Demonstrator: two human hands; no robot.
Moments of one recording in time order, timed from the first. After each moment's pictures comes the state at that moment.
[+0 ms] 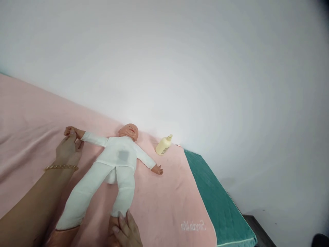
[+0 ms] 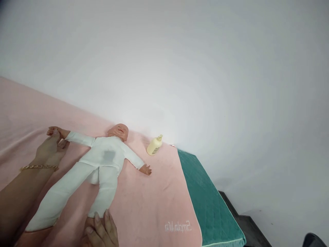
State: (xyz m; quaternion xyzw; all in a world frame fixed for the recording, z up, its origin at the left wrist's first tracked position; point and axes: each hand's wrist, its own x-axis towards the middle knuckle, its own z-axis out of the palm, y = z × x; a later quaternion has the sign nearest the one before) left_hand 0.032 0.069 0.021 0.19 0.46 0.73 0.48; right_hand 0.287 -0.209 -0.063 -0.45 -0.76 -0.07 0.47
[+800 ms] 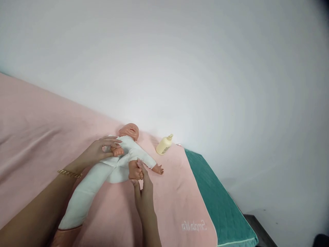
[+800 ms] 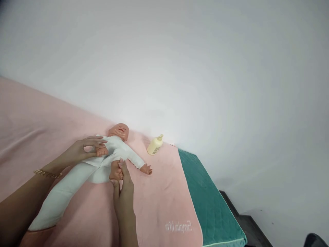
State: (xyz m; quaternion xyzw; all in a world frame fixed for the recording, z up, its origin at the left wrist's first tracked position) left_hand 0.066 0.045 0.044 0.73 0.34 0.49 0.34; right_hand 0.281 -0.120 0.051 -0.55 -0.65 0.20 0.49
